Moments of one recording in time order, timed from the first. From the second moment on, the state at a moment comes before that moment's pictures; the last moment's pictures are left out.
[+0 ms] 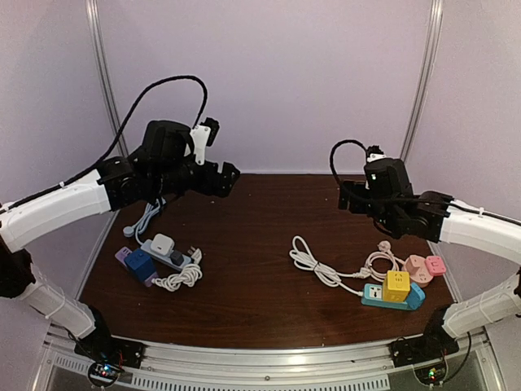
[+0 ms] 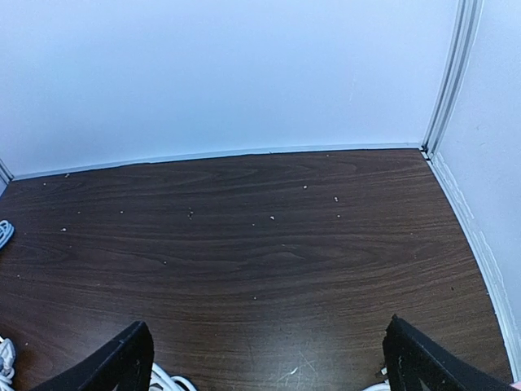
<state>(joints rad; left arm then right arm) -0.84 1.41 1.32 -0.33 -0.27 -0.19 0.77 1.21 0.98 -0.27 0.67 0.44</state>
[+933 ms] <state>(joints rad) -0.78 1.49 1.30 -0.39 -0.27 -0.29 0.70 1.14 0.83 -0.63 0.59 0.80</state>
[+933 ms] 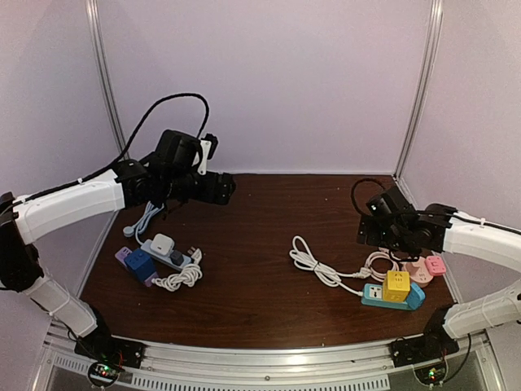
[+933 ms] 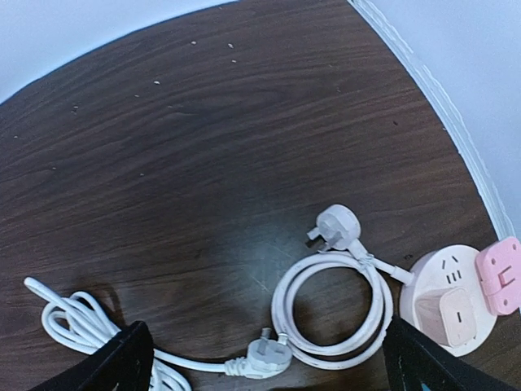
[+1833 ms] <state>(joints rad) -0.78 1.57 1.32 -0.39 -0.16 -0.32 0.30 0.91 0.61 -0.86 0.08 0.94</state>
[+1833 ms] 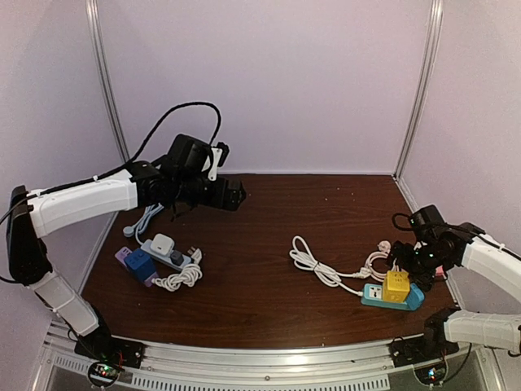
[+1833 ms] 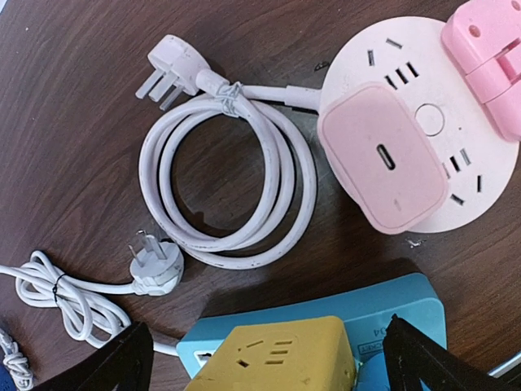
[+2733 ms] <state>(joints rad) -0.78 1.58 1.30 -0.40 -0.08 -0.33 0.78 1.62 0.98 -0.27 -0.03 1.13</state>
